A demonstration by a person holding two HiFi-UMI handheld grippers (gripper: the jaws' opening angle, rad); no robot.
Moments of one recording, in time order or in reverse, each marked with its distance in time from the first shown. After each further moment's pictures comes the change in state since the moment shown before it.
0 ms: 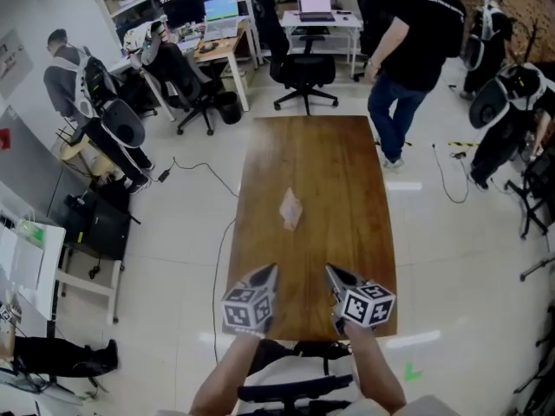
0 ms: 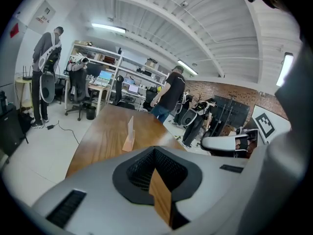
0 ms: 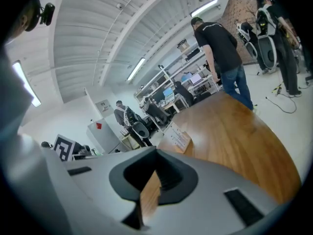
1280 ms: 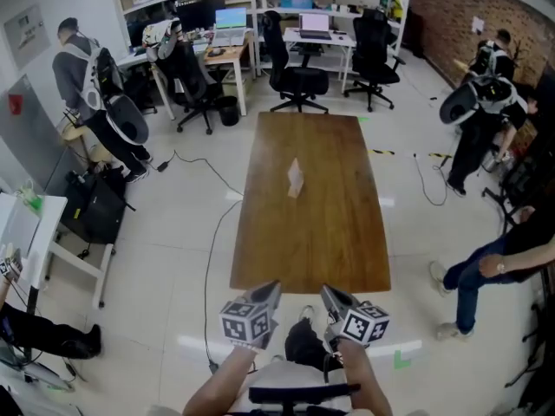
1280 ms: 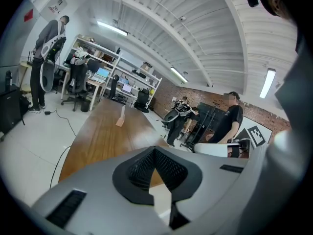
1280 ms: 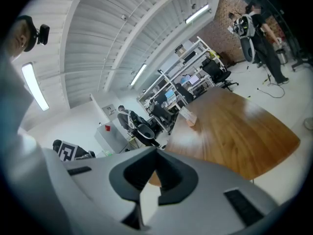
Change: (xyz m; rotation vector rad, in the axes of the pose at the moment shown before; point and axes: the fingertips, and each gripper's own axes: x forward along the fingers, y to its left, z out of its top) left arm -0.191 -0.066 -0.120 -0.063 -0.030 -0.141; right arm -0.142 0.125 -0.149 0.072 -0.062 0.020
